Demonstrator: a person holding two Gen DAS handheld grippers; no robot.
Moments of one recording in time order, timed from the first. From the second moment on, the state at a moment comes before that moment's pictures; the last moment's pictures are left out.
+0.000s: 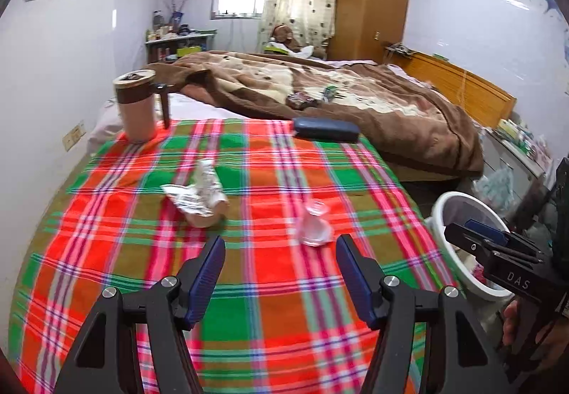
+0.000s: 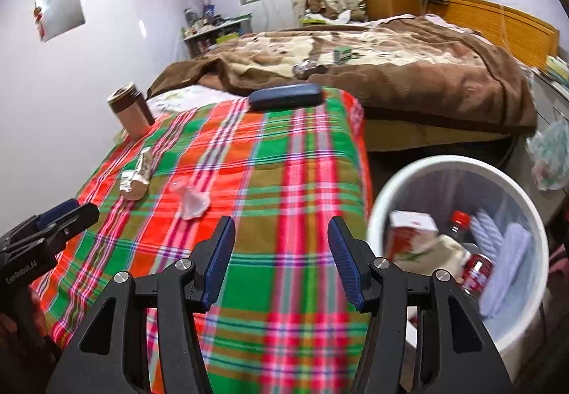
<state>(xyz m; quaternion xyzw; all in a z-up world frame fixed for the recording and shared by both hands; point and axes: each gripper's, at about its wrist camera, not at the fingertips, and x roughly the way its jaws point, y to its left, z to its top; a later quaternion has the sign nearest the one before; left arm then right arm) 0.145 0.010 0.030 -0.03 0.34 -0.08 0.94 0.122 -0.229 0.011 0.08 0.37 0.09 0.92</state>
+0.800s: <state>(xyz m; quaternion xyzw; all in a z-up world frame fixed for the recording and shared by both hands) 0.214 0.096 -0.002 -0.09 0.38 -0.03 0.92 0.190 -0.113 -0.022 -0.03 0.43 0.19 0.88</state>
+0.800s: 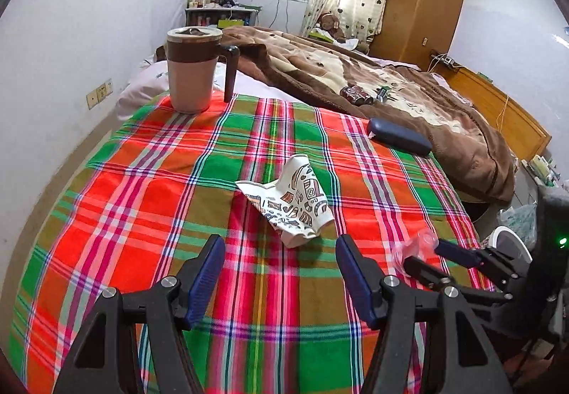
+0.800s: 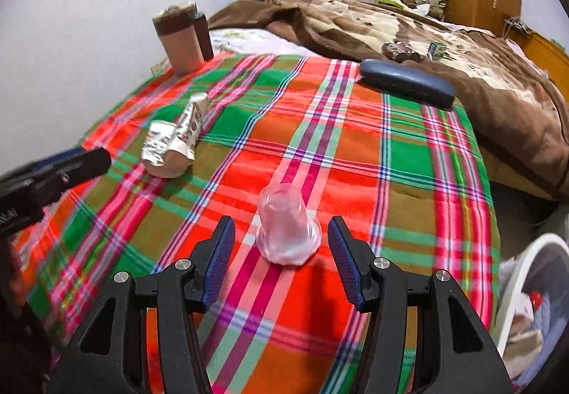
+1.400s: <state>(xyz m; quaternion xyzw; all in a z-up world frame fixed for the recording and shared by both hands) 0.262 0.081 -0.019 -0.09 0.41 -0.03 0.91 0.200 -0.116 -0.030 0.02 0.43 0.17 0.89</state>
